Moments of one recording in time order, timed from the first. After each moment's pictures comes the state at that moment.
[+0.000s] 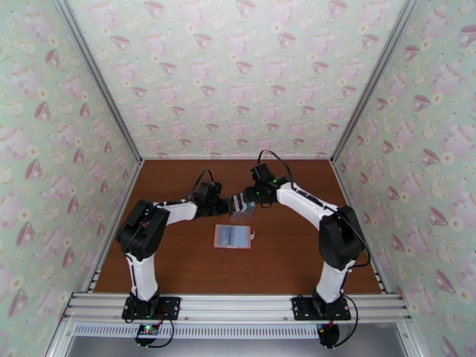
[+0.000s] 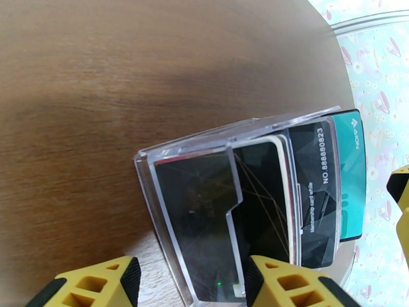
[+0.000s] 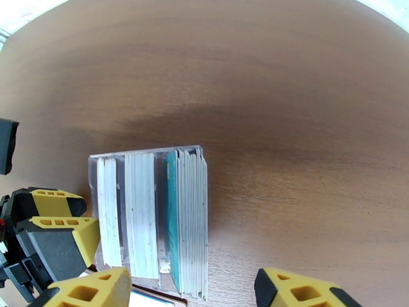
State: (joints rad) left arm -0.46 1.95 1.10 0.01 0.35 -0.62; right arm 0.54 1.85 1.45 -0.66 0.04 0.37
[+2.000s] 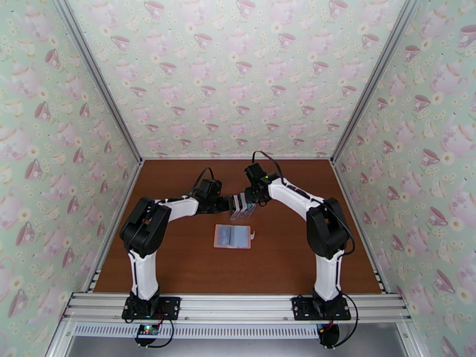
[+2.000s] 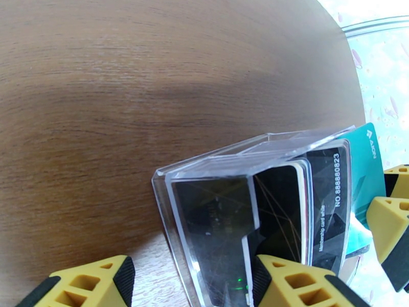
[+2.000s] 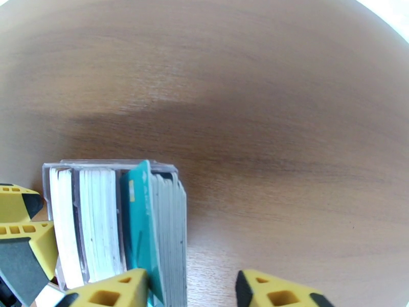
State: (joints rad) left arm -0.44 1.99 1.18 -0.09 0.33 -0.59; right arm 0.54 1.98 1.60 -0.76 0.15 0.30
